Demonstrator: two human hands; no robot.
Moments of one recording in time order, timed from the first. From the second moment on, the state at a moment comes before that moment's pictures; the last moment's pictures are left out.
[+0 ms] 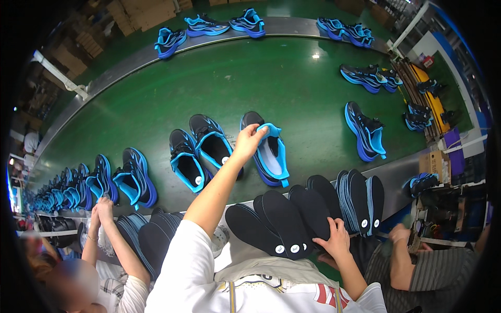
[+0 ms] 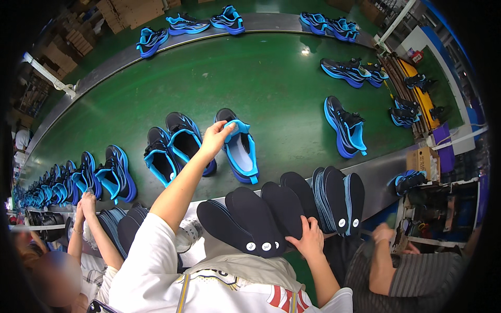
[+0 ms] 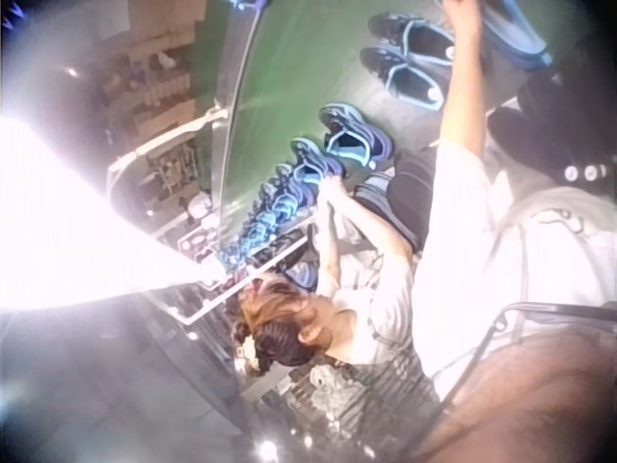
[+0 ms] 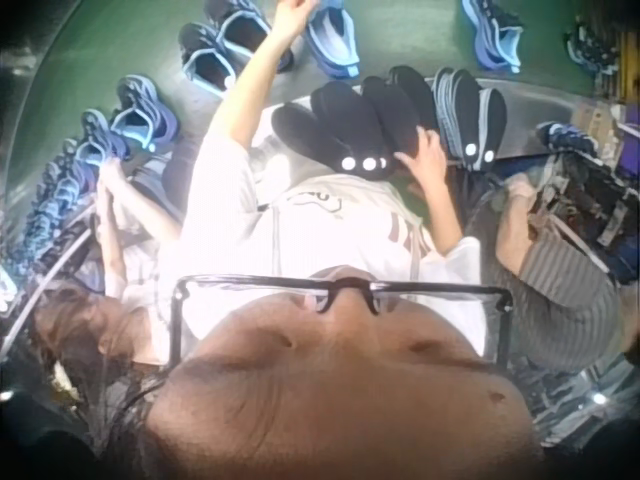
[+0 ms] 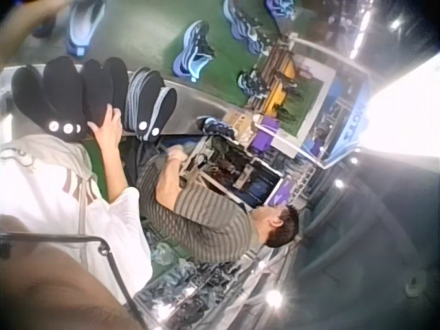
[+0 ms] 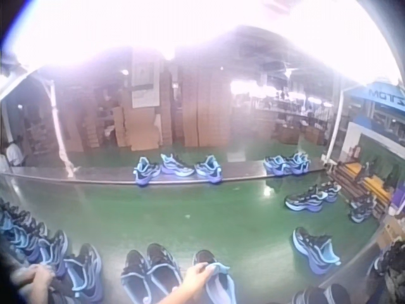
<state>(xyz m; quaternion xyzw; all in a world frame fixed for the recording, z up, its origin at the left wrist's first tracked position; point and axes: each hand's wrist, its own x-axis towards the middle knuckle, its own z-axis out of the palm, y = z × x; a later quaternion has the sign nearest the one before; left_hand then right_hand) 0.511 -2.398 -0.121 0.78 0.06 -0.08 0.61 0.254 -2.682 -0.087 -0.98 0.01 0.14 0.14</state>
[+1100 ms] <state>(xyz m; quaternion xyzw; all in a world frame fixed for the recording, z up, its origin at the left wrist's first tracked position) 0.503 -2.431 -0.135 0.82 0.09 0.01 0.57 0.478 -2.558 -0.146 -0.97 -0.18 0.03 0.16</state>
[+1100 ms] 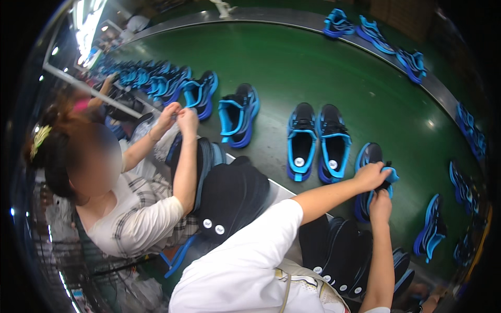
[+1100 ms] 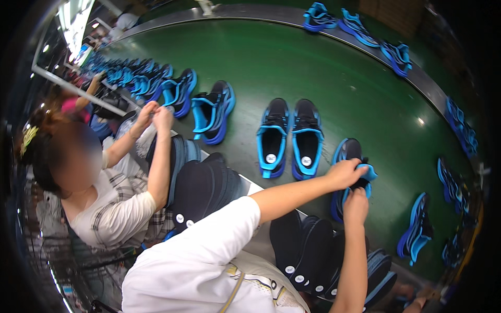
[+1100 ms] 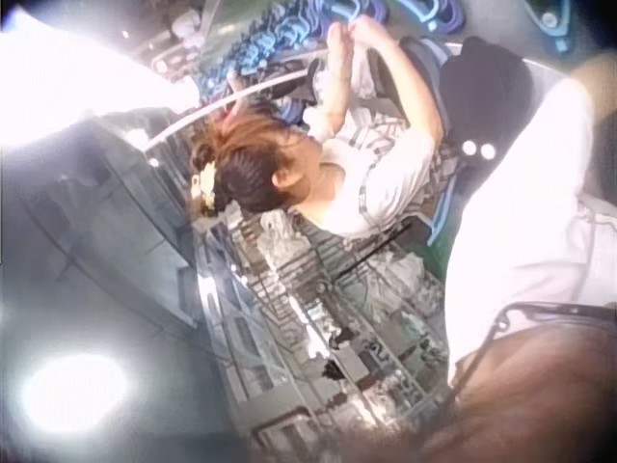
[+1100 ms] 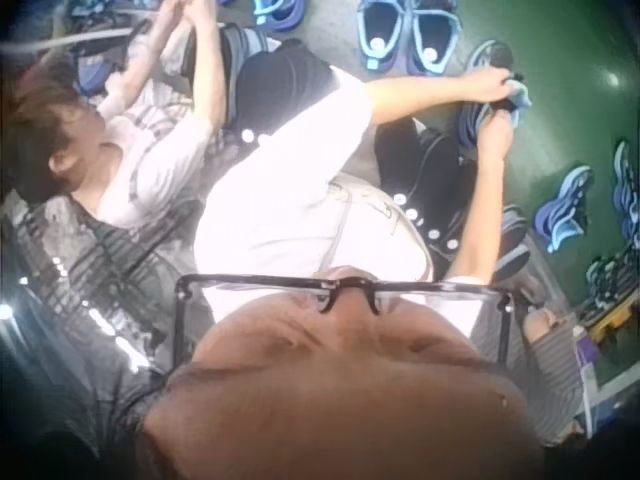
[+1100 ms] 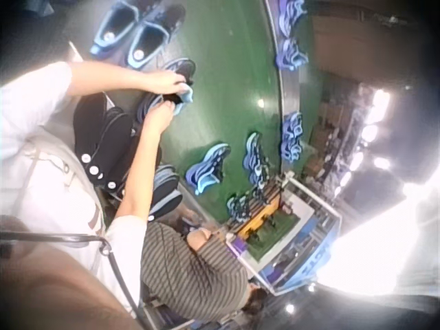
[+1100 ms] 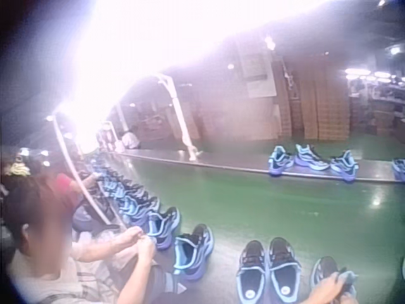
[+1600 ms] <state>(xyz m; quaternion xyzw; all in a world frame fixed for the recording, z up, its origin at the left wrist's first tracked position) 0.495 -2.420 -0.126 0.84 0.05 0.01 0.54 0.491 -2.588 -0.091 -0.93 -0.31 0.16 0.13</state>
